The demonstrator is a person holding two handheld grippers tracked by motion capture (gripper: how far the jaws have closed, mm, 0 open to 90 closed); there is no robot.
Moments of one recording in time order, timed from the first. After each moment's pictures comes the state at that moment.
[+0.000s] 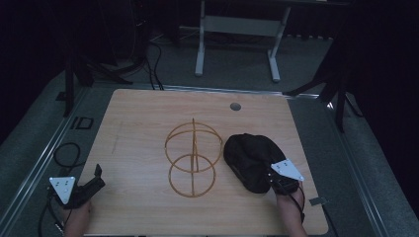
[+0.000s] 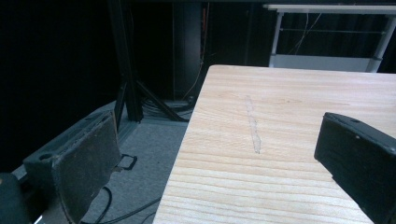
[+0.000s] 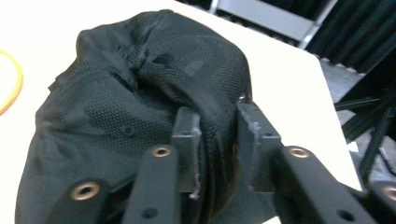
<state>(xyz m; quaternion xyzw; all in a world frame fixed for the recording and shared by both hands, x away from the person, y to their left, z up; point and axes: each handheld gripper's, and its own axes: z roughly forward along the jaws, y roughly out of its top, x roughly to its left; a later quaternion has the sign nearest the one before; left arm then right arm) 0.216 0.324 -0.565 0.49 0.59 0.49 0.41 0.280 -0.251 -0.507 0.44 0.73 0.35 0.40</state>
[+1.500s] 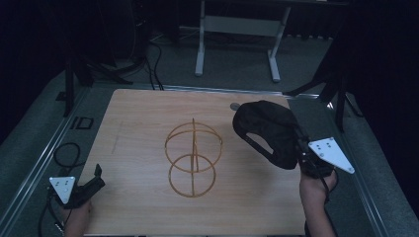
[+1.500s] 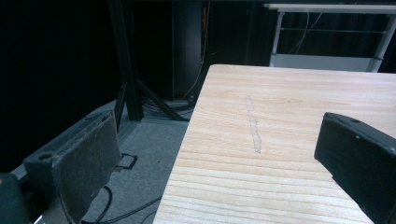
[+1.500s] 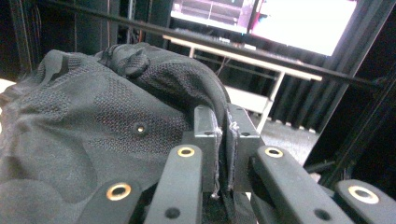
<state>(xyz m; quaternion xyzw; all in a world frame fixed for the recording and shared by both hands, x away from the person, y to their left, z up) 0.217 0.324 -0.565 0.49 0.59 0.49 0.41 0.268 -0.274 -0.378 0.42 0.63 0.45 0.48</state>
